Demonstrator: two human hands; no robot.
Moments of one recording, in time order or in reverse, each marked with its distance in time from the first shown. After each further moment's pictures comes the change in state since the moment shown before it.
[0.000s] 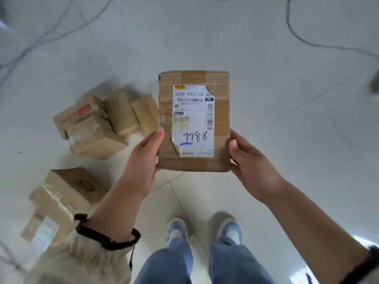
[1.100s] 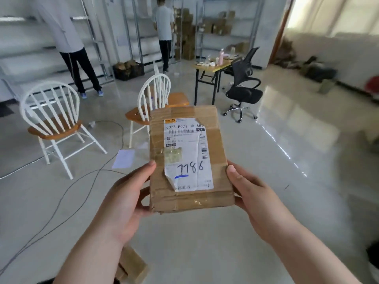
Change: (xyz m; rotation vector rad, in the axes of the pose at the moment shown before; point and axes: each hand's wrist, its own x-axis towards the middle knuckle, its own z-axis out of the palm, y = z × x) left_hand -0.488 0.408 0.048 0.073 -0.523 0.407; right_hand -0.485 -0.439 0.174 -0.077 0.499 -0.517
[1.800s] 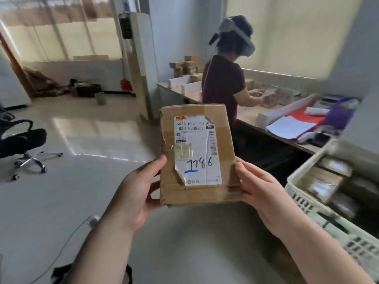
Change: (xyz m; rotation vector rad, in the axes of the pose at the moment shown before) left_hand -0.164 -0.055 0.273 0.348 -1.165 -0.186; right_hand -0.355 0.004 -0.094 0.165 1.196 -0.207
